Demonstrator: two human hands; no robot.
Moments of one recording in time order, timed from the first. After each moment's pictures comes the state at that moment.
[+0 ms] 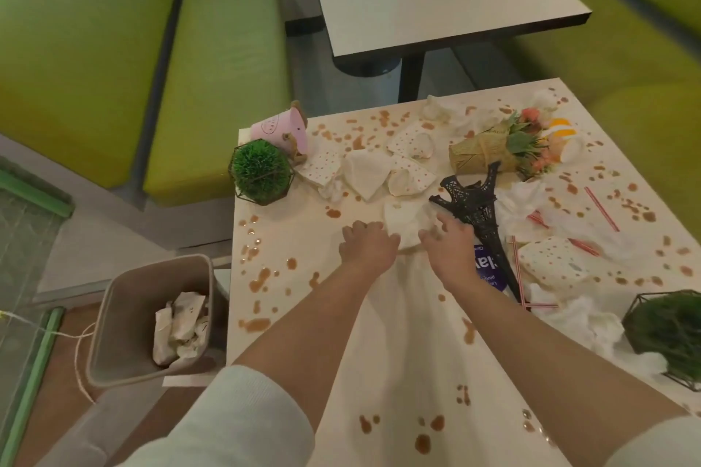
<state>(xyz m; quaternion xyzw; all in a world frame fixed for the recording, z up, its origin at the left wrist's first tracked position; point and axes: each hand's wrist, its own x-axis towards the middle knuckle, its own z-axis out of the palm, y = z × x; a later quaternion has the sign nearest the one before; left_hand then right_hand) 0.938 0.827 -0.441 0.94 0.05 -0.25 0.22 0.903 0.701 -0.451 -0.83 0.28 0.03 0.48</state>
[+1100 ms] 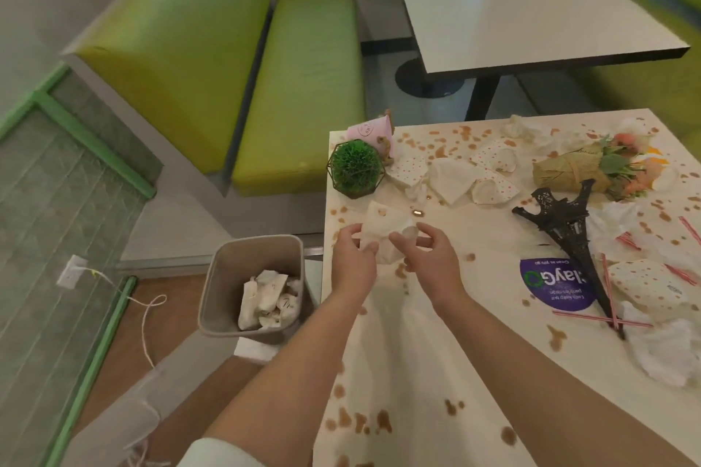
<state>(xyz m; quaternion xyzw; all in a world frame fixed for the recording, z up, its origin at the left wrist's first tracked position) 0.877 0.983 -0.413 0.78 0.23 -0.05 0.58 0.871 0.859 -0.415 -0.72 0.21 0.06 0.66</state>
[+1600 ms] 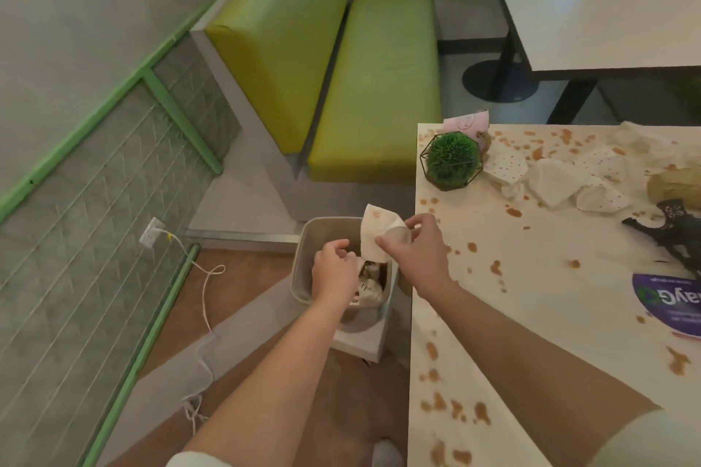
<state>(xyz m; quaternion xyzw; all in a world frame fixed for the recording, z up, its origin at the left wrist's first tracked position) 0.824 1.166 -0.427 0.82 0.33 -0.01 0.48 0.857 1.029 -0.407 -0.82 0.08 0.07 0.57</state>
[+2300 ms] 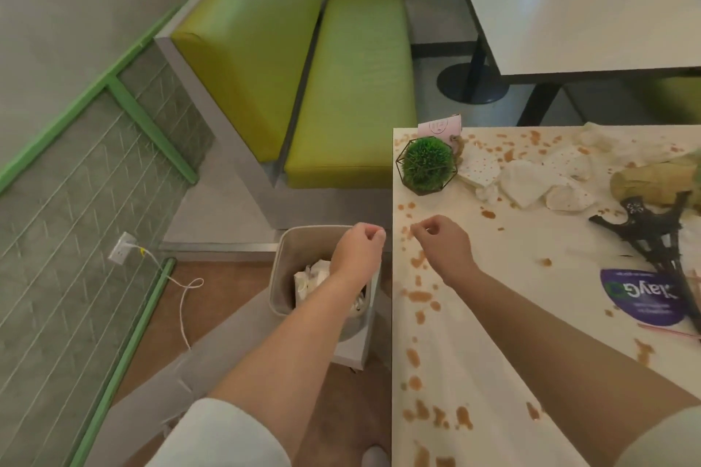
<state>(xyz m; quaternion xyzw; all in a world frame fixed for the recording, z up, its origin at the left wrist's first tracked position) 0.871 1.119 -0.403 0.88 0.19 -0.10 0.43 0.889 0.973 -0.404 -0.86 0.12 0.07 0.49</state>
